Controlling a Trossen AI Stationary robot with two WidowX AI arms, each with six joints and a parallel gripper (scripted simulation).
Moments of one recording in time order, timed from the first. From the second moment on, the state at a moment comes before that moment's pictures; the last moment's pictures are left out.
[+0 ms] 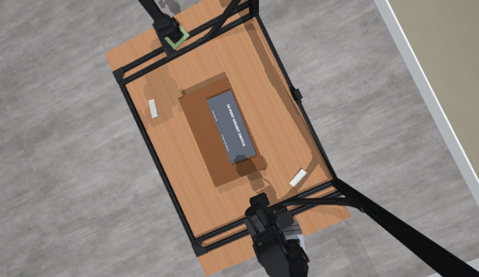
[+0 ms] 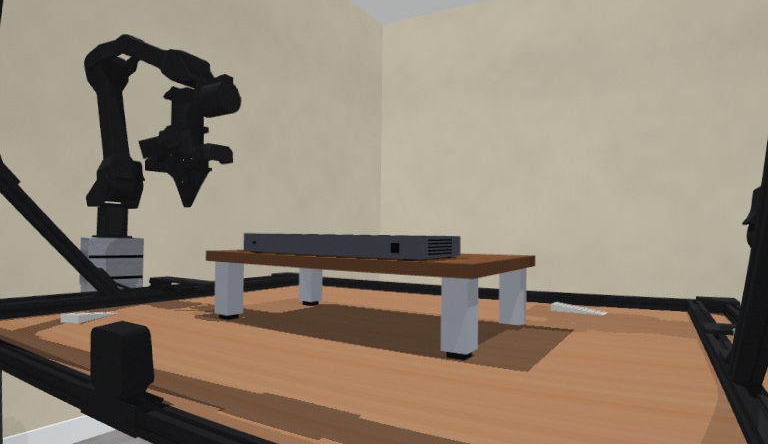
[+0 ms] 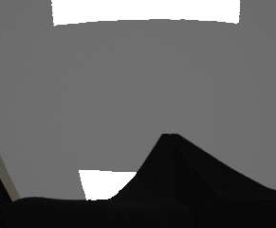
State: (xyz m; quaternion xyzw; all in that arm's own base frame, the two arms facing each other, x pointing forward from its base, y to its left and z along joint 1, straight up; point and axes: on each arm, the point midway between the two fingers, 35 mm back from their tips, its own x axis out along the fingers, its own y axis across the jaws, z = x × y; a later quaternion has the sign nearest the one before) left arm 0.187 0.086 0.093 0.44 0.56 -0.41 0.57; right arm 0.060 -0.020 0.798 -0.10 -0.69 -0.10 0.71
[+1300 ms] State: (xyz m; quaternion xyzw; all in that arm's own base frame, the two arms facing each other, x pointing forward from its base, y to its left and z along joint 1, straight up) left arm 0.187 0.086 0.093 0.44 0.56 -0.41 0.57; right arm 0.348 -0.111 0.532 0.02 -0.04 -0.15 0.99
